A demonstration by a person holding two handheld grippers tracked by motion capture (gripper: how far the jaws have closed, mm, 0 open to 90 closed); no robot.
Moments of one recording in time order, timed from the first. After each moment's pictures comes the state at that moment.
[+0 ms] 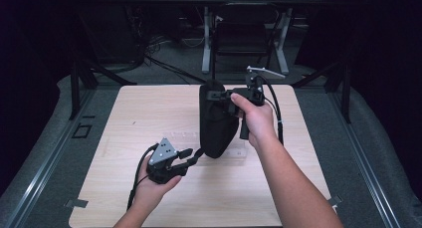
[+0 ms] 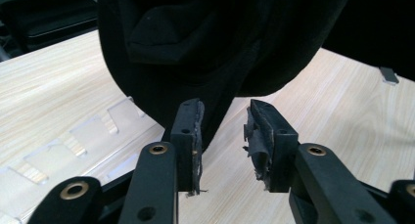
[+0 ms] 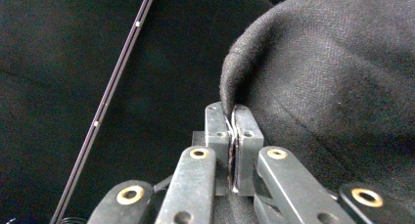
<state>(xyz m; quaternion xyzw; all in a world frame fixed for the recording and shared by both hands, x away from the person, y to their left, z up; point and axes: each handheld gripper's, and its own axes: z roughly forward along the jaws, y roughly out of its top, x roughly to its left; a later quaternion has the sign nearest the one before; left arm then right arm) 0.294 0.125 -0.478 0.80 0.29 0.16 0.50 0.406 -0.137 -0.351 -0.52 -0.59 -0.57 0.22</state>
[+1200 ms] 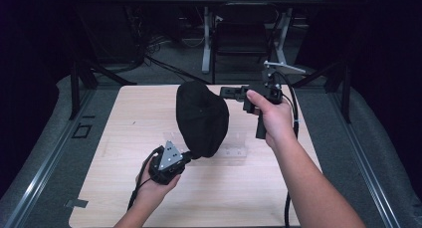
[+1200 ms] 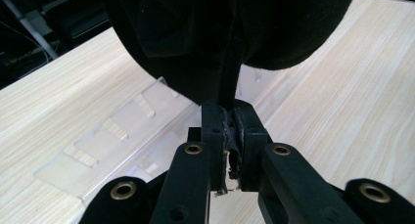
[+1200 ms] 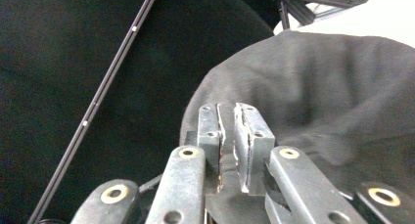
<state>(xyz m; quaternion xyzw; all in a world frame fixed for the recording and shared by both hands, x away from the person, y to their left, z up) 0.294 0.123 -0.490 0.83 0.27 0.24 0.43 0.388 -0.169 -0.325 -0.52 -0.61 -0.58 0.18</state>
